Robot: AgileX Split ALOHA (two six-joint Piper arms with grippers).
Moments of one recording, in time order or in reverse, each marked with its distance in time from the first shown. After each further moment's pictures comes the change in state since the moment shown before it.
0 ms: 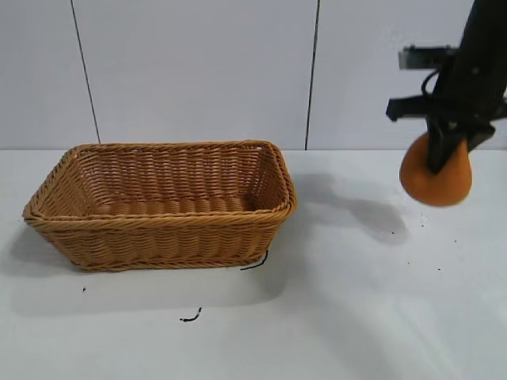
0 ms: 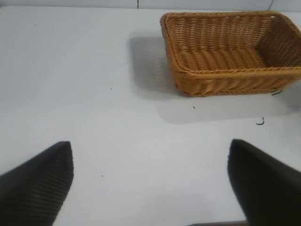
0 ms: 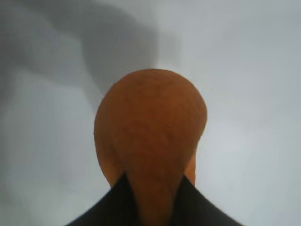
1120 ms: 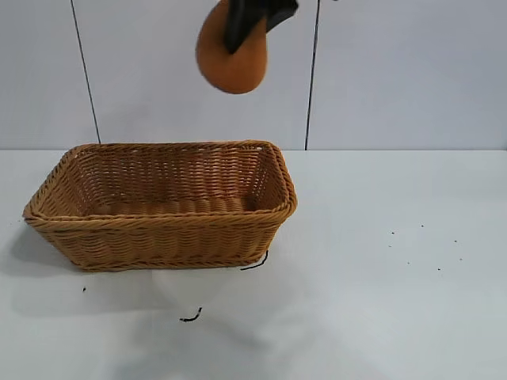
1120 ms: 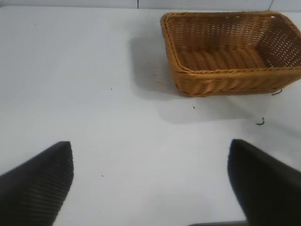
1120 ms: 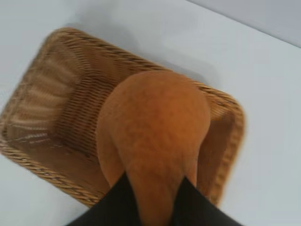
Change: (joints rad) left arm 0.000 0.000 0.000 0.000 0.000 0.000; right arm 0.516 0.059 -0.265 0.050 -0.118 0.052
